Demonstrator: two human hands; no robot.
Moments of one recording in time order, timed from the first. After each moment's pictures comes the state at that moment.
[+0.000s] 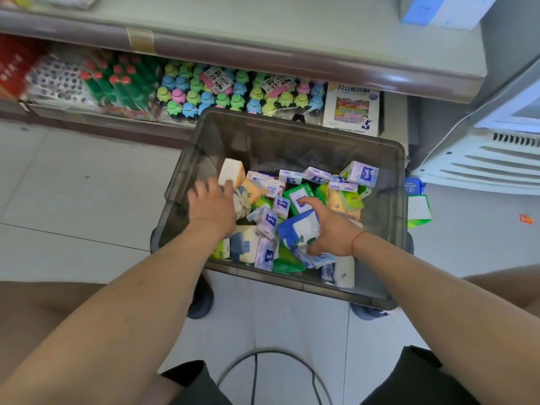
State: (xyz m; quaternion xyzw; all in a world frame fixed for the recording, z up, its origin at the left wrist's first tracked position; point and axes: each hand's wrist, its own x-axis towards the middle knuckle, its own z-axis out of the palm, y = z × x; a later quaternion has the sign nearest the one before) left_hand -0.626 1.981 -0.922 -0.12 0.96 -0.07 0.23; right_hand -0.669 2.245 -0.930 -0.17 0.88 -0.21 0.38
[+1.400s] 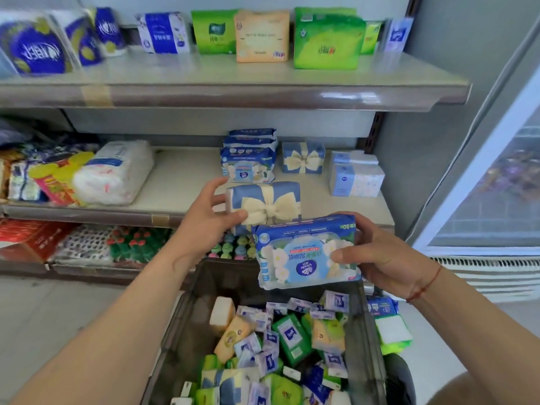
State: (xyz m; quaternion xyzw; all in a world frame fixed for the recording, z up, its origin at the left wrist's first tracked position) left_hand -0.738 1.979 -0.678 -0.05 0.78 0.62 -0.06; right_hand -0.732 2.305 -0.671 -0.06 0.60 -0.75 0.29
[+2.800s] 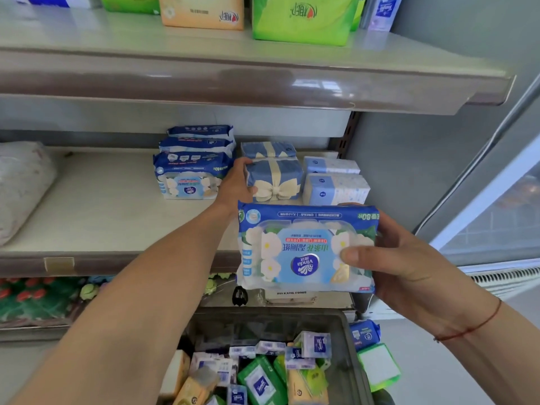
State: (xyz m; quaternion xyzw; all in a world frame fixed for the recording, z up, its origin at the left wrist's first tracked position) left_hand -1.039 2.059 -0.761 0.02 0.91 0.42 -0.07; right_hand -0.815 2.309 -0.648 0.00 0.58 -0.79 0.19
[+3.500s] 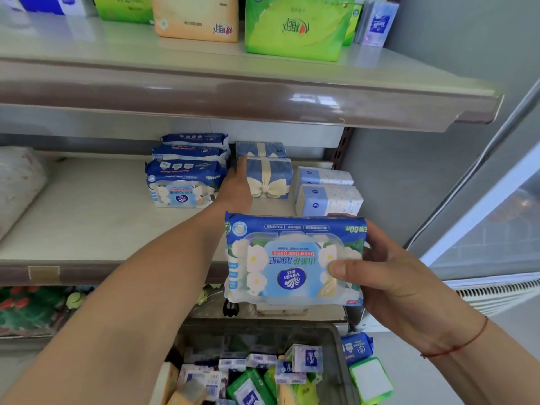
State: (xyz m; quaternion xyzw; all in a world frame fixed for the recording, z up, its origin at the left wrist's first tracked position) left_hand -1.074 2.077 -0.758 0.01 0.95 0.31 -0.06; right_hand -0.829 2.311 -0.649 -0.01 0.59 -0.79 0.18
